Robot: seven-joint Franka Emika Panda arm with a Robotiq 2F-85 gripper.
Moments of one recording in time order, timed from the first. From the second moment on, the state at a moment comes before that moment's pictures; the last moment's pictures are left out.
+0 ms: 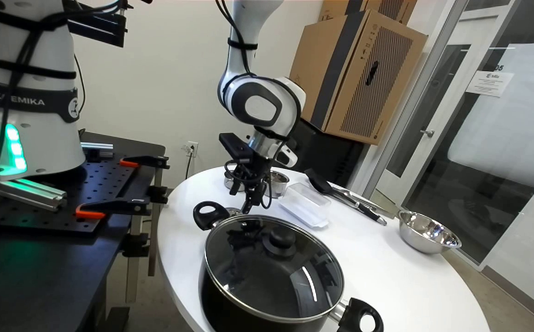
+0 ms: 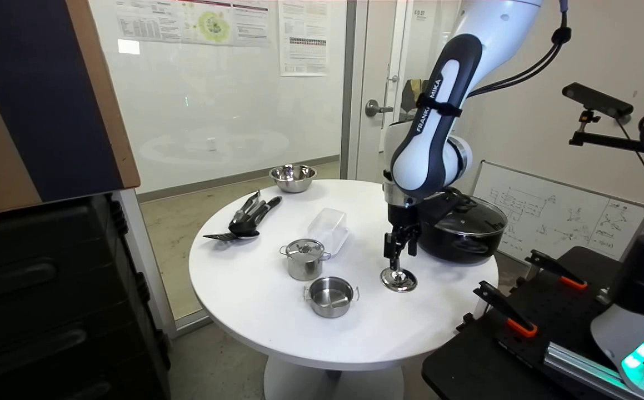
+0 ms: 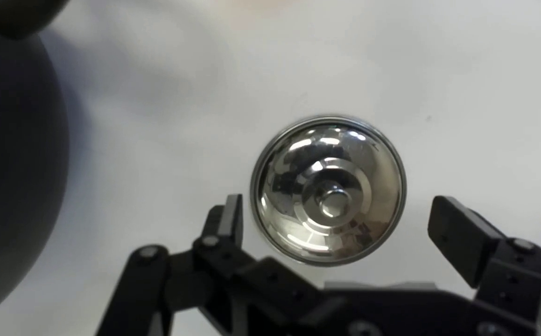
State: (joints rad) arm 0.10 0.54 0.03 -2.44 -0.06 2.83 -0.08
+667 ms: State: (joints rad) arm 0.11 0.61 0.03 -2.38 -0.06 2.83 -0.06
